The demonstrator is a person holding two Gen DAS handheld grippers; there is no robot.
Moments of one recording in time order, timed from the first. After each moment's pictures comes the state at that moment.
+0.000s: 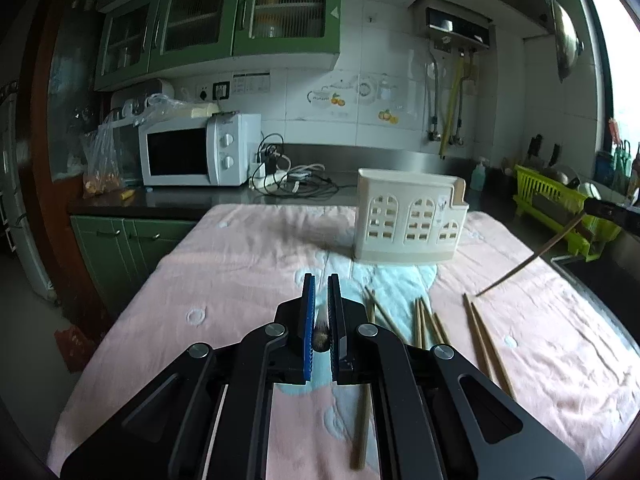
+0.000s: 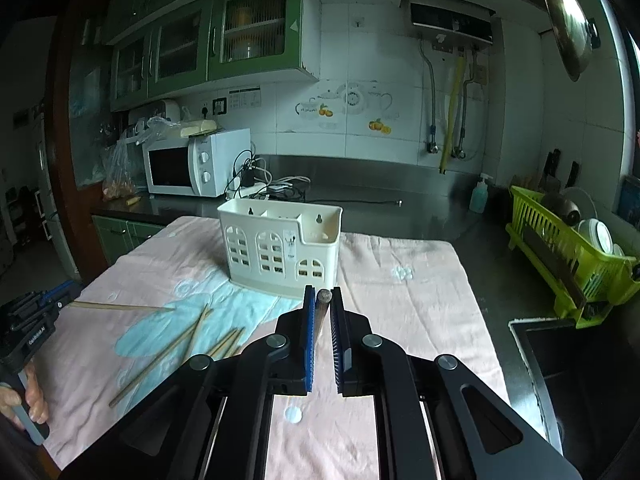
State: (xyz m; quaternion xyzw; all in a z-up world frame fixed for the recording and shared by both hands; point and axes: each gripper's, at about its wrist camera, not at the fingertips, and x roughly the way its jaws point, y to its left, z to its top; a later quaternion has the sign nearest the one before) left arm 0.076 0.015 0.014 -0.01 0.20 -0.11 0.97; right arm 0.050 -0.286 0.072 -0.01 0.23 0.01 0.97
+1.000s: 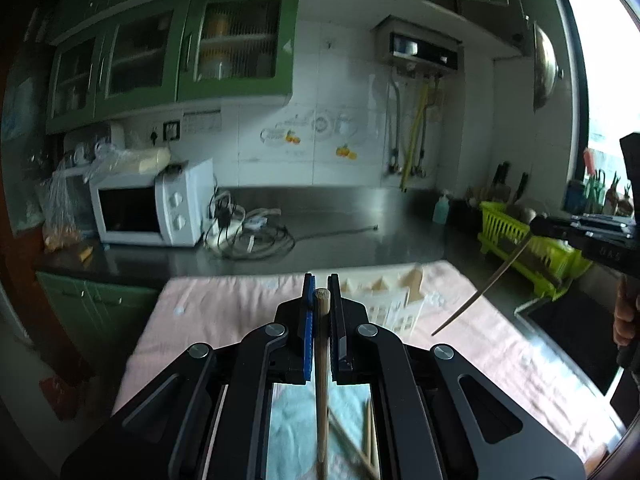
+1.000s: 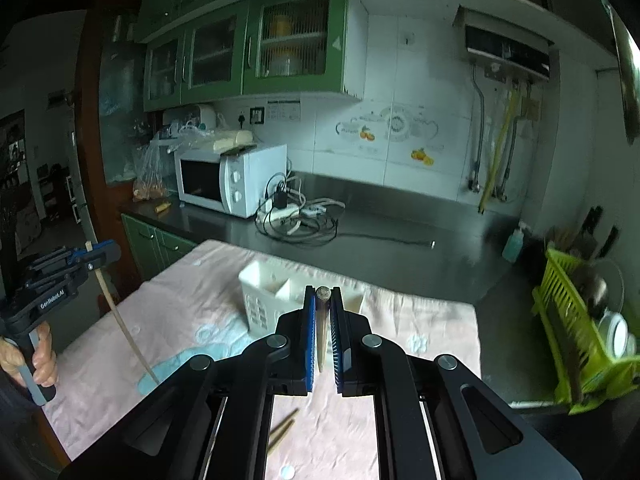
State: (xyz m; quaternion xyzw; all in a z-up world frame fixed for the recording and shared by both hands) left arm 0.146 -0.034 0.153 0.01 0.17 -0.18 0.97; right arm 0.125 -0.292 0.189 -0.05 0.23 0.08 0.97
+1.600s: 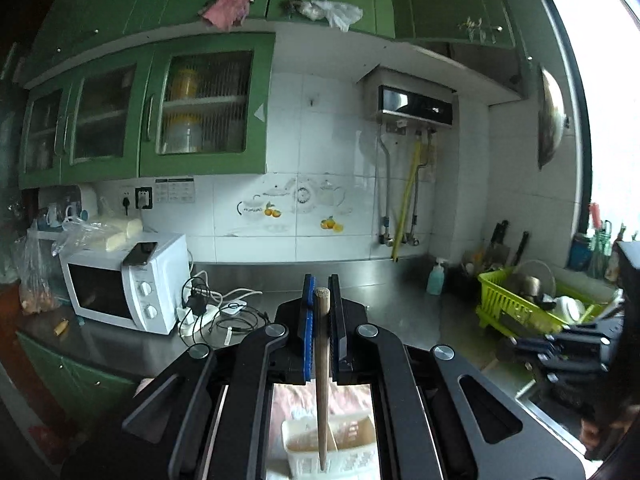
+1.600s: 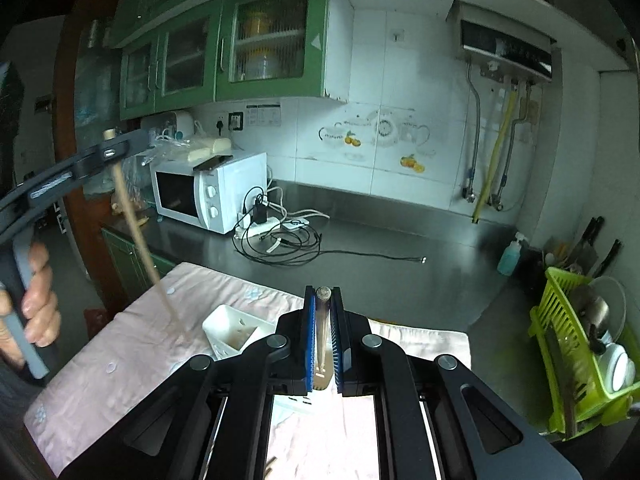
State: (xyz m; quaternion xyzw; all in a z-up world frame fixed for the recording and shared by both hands) left arm 0.262 -0.112 0.248 0.00 0.09 -0.20 0.98; right arm 0.217 -0.304 0.205 -0.04 0.24 0.06 0.97
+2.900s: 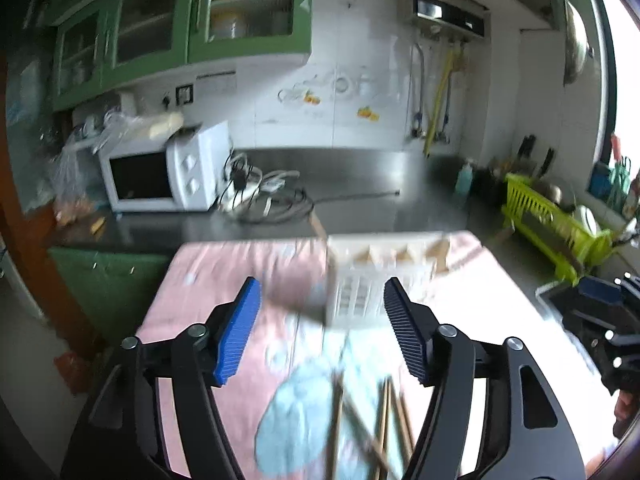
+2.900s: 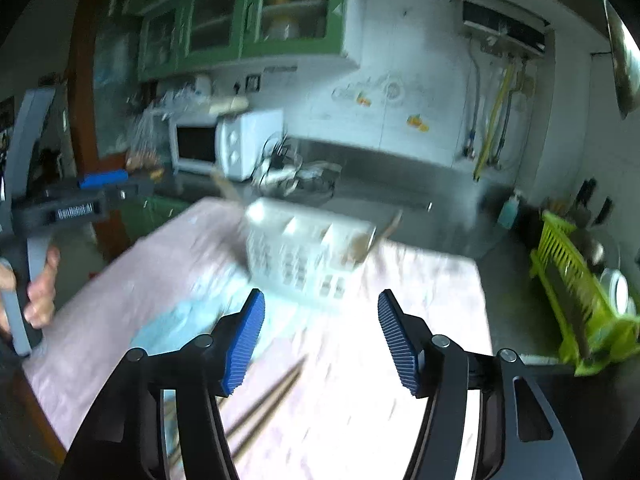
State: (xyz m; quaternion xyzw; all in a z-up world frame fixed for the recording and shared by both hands) left arm 0.158 -0.038 0.118 0.02 0.25 -0.14 0.96; right arm 0.079 -0.267 0.104 -0.06 0.29 0.06 0.95
